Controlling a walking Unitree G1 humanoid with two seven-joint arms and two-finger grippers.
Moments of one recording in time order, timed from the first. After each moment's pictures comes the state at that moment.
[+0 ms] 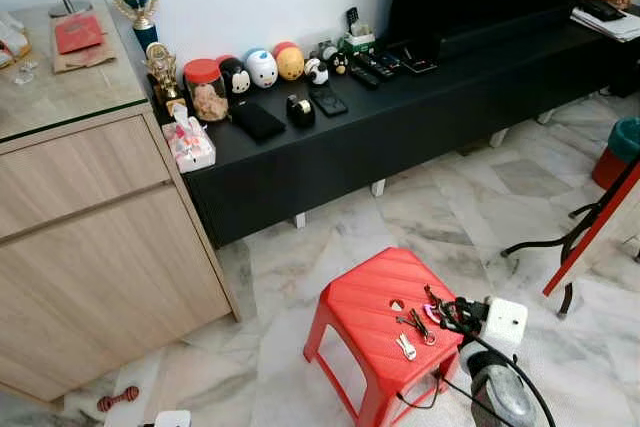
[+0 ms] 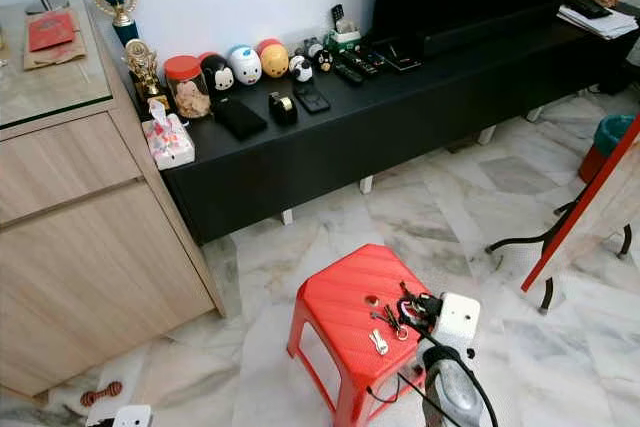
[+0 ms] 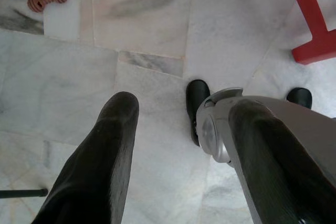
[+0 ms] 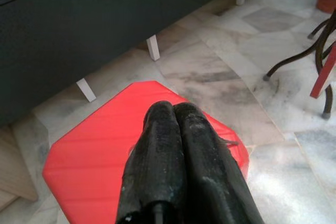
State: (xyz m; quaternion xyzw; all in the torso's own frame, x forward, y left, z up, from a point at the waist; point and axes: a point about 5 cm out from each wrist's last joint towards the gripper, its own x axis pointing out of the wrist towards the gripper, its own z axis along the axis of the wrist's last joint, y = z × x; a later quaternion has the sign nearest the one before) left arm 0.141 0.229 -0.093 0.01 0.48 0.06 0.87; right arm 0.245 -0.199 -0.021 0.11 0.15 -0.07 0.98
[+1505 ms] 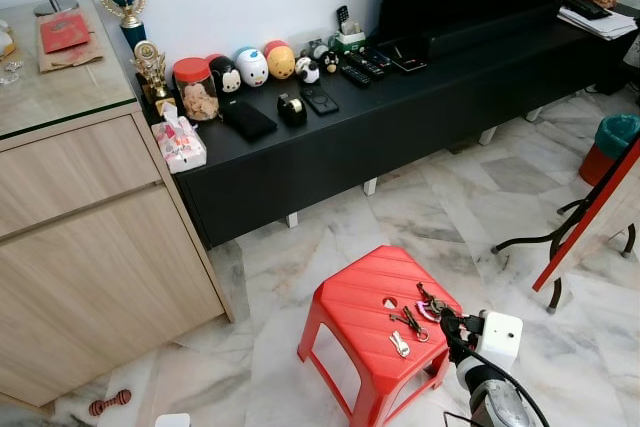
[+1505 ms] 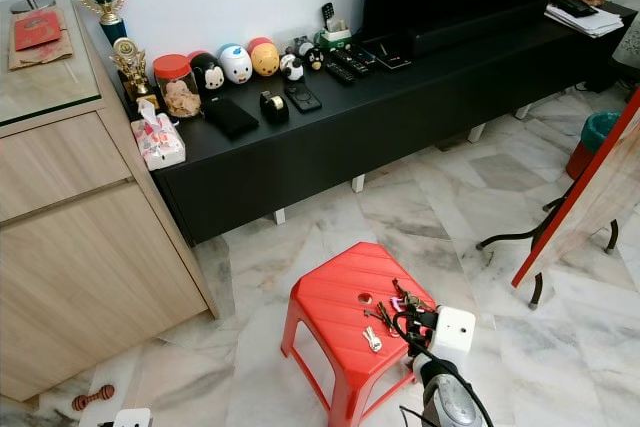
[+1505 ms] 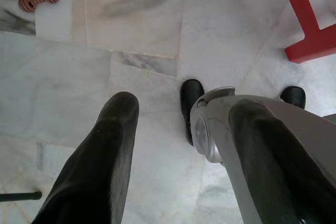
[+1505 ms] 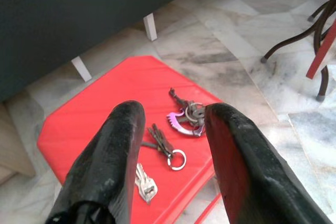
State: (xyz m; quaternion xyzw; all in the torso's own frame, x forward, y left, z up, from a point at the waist) left arm 0.137 0.227 -0.095 0.01 0.48 0.06 0.87; right arm 0.236 -0.190 -0.033 0.11 0.19 -0.05 0.97
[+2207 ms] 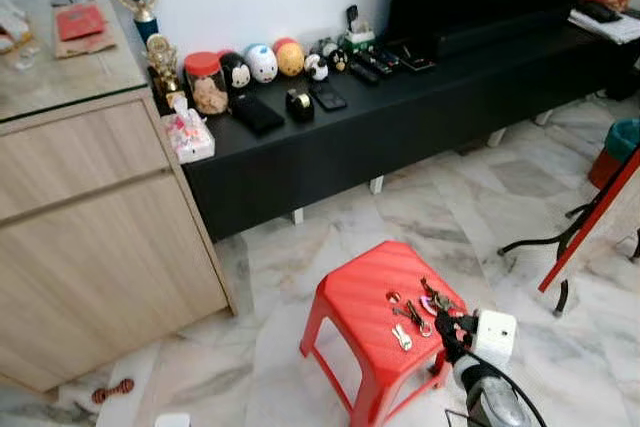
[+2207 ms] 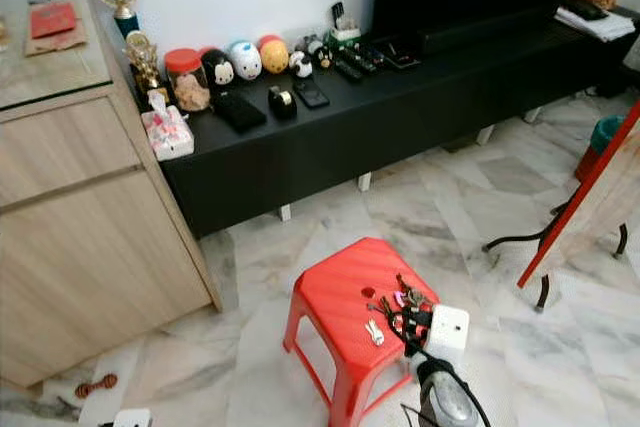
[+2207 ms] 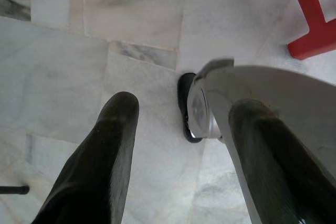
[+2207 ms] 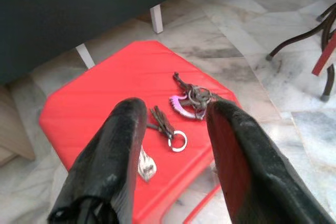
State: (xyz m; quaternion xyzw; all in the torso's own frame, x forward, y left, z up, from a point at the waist) left arm 0.136 0.227 -0.095 0.01 0.48 0.06 0.87; right arm 0.239 -0.190 -0.032 0.10 0.20 -0.06 0.97
